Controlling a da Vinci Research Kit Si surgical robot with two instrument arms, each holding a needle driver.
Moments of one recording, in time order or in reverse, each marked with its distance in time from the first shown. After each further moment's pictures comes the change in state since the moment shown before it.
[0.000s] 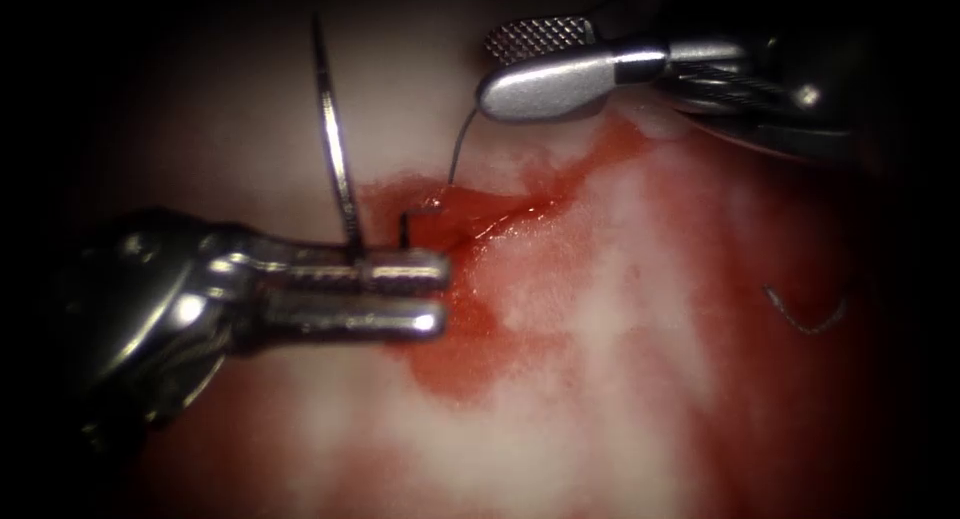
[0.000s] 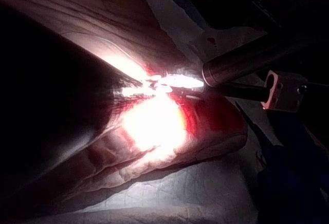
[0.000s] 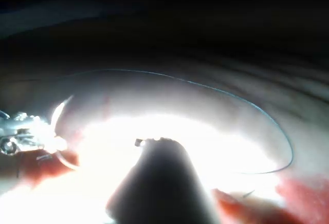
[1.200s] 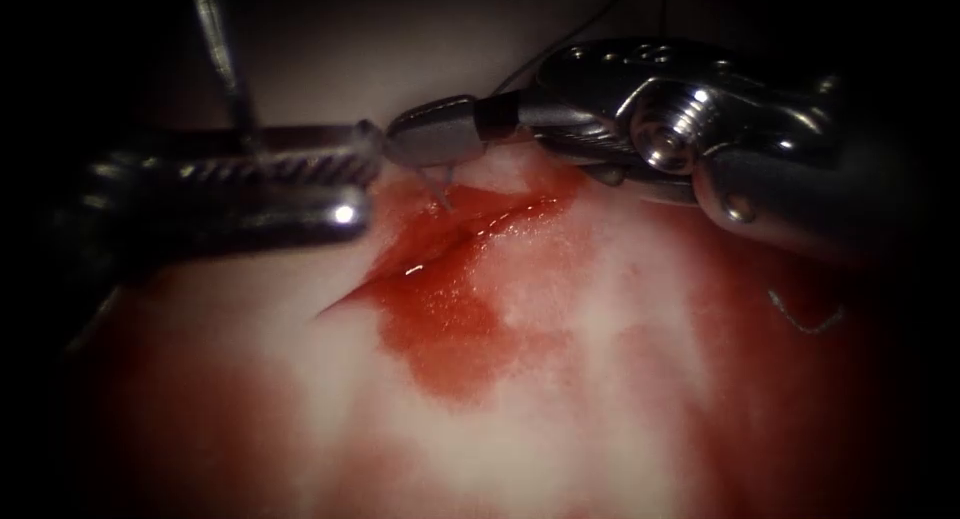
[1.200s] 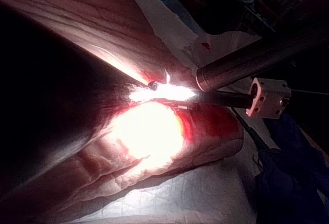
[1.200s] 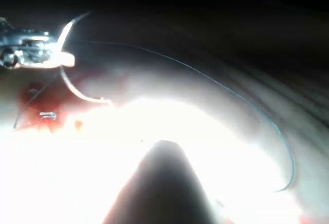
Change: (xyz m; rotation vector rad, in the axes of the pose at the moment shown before) right arm -0.004 0.003 0.006 0.196 -0.378 -0.411; left arm 0.005 0.001 -0.001 -0.005 0.060 0.047
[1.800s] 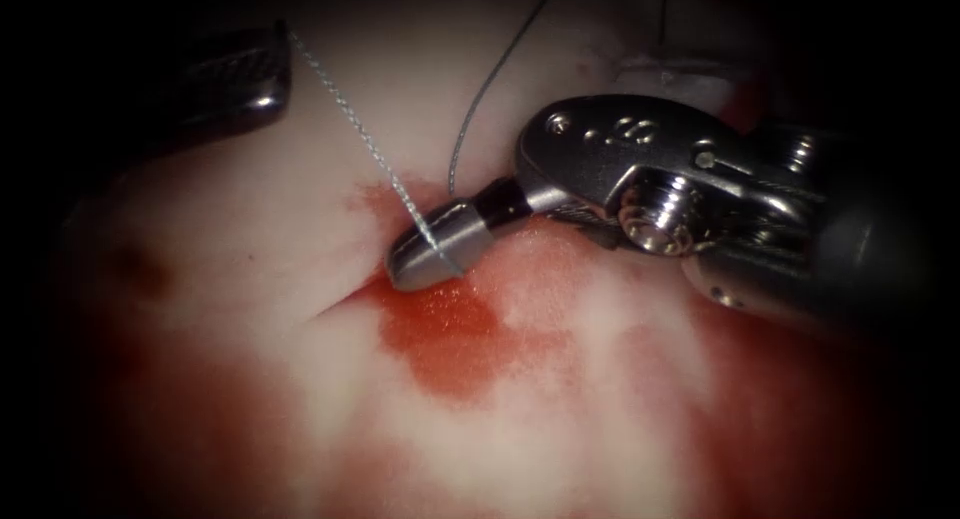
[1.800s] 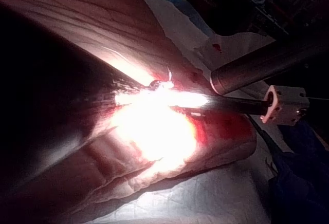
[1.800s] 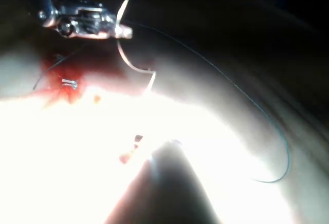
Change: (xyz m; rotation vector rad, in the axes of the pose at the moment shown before) right arm -0.002 -0.002 0.001 0.322 -0.080 0.017; left arm -0.002 -0.004 -0.004 0.157 -0.003 0.196
